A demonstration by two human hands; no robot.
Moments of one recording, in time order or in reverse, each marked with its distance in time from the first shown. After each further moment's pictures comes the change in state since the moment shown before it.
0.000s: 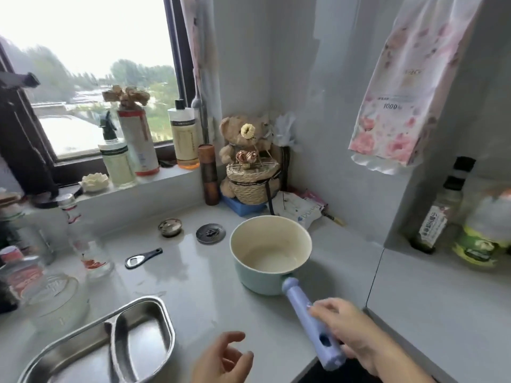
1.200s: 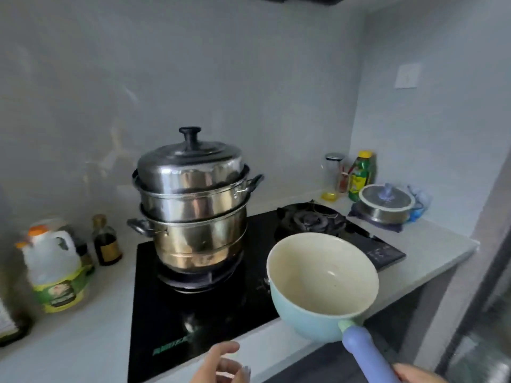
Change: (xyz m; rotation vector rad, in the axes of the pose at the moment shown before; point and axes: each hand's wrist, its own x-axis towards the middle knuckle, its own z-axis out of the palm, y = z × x) left_hand -0.181 0.123 0.360 -0.003 -1.297 0.547; right_hand -0.341 0.191 -0.183 0.414 2.103 0.115
